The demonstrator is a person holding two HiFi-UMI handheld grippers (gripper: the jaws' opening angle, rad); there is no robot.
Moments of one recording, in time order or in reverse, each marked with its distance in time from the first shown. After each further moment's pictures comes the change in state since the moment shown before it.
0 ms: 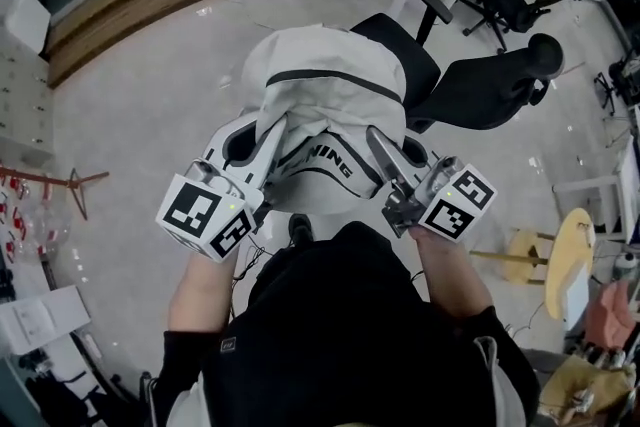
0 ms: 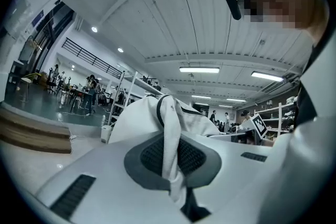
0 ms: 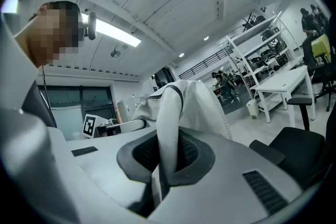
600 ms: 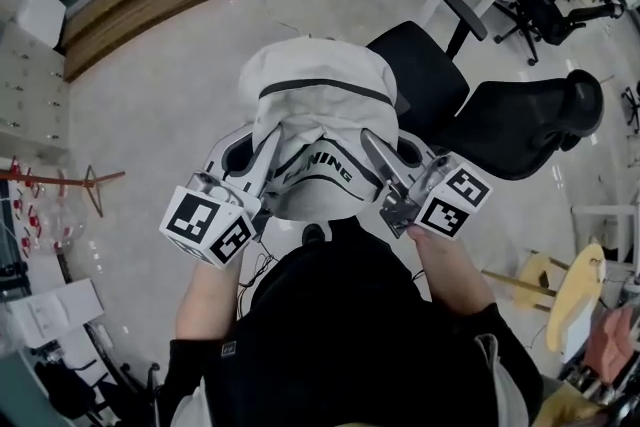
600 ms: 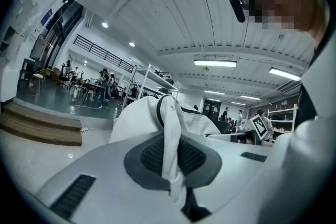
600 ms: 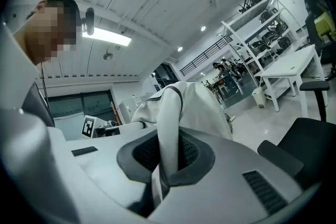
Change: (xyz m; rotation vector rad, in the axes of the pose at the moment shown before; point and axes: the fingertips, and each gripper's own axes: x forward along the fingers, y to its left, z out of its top) left arm 0.073 0.102 -0.020 -0.066 0.073 0.125; right arm 0.095 -0.103 0.006 0.095 0.057 0.072
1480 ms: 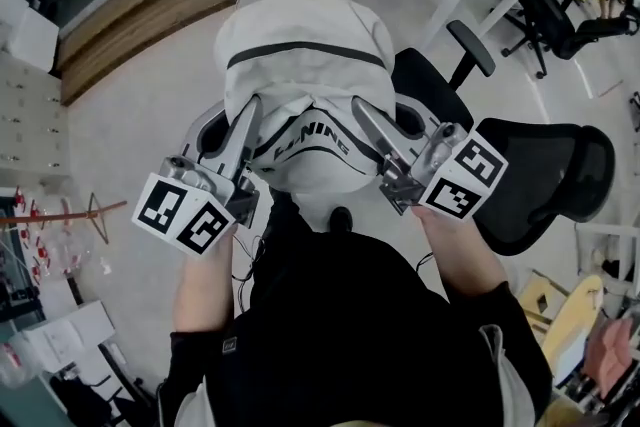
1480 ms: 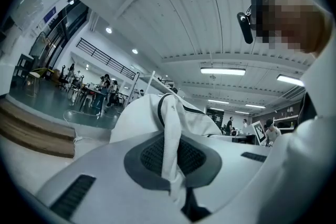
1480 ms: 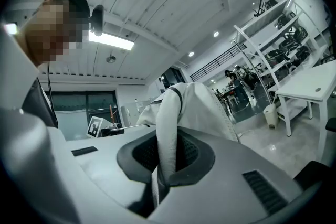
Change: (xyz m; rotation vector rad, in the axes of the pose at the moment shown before) left arm 0.168 0.120 0.096 -0.033 -0.103 0.004; right arm 0.119 -0.131 0.148 -0.123 -0.038 0.093
